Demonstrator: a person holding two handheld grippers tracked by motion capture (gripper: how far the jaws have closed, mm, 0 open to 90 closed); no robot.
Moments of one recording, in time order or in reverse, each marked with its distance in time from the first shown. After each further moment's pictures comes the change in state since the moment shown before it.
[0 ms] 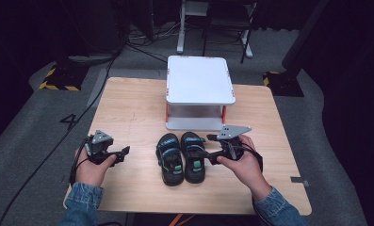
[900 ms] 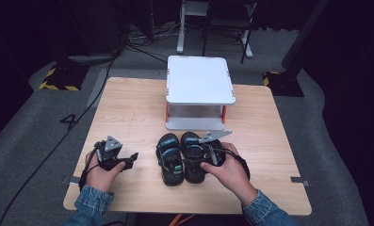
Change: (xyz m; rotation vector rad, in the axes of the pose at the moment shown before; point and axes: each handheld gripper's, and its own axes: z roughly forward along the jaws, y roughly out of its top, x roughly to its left) left arm -0.021 -0.014 0.021 0.026 -0.014 0.066; right arm 0.039 0.007 0.037 0.149 0.064 0.254
